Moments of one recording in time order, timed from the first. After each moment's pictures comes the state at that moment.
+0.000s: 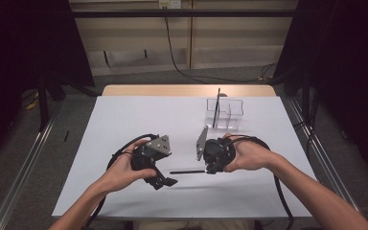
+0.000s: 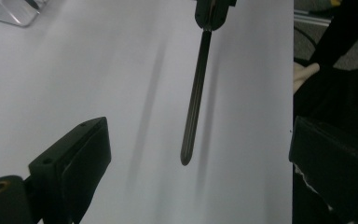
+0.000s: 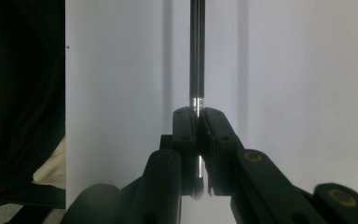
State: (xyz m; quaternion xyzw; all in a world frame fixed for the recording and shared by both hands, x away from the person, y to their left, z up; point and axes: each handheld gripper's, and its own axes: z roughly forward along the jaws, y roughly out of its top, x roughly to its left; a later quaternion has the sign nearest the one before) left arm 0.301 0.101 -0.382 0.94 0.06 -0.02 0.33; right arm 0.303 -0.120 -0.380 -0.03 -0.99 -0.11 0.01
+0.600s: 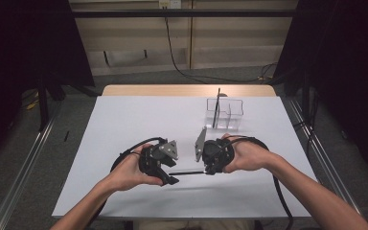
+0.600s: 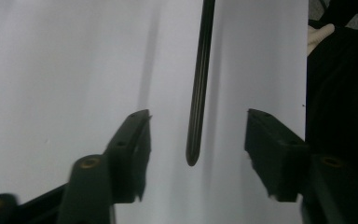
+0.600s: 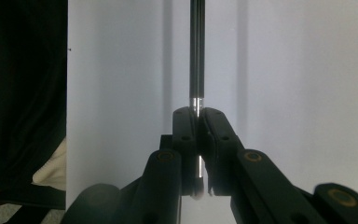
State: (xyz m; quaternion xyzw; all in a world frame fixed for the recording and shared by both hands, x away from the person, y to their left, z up) left arm 0.303 0.087 -0.394 0.96 0.05 -0.02 0.27; right arm 0.301 -0.116 -0.381 -0.02 -0.99 -0.11 0.01
